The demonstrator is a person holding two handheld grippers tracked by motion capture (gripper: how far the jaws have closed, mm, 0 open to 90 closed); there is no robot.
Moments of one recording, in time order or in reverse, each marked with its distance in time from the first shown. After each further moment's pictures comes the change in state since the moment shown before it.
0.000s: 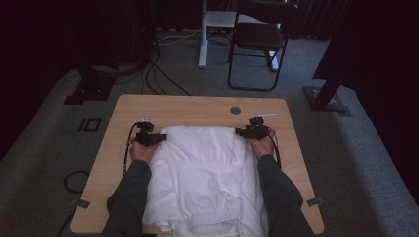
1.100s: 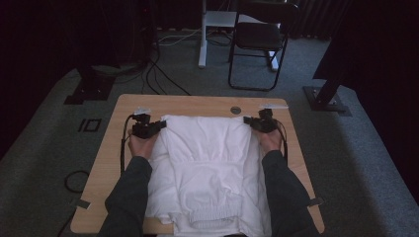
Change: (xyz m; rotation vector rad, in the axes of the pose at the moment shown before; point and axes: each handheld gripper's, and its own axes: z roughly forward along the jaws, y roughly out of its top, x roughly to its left) left arm -0.028 0.034 -0.062 -0.257 -0.073 -0.001; right arm 0.004 0.028 -0.061 -0.172 0.088 -0.036
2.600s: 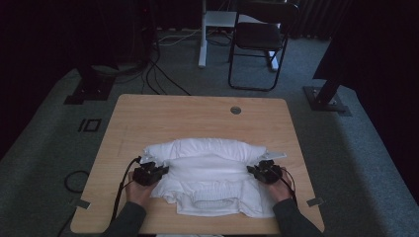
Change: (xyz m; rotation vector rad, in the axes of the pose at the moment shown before) left arm -0.041 -0.131 -0.034 0.223 -0.016 0.161; right arm 0.047 -0.140 -0.052 0.230 -0.019 -0.173
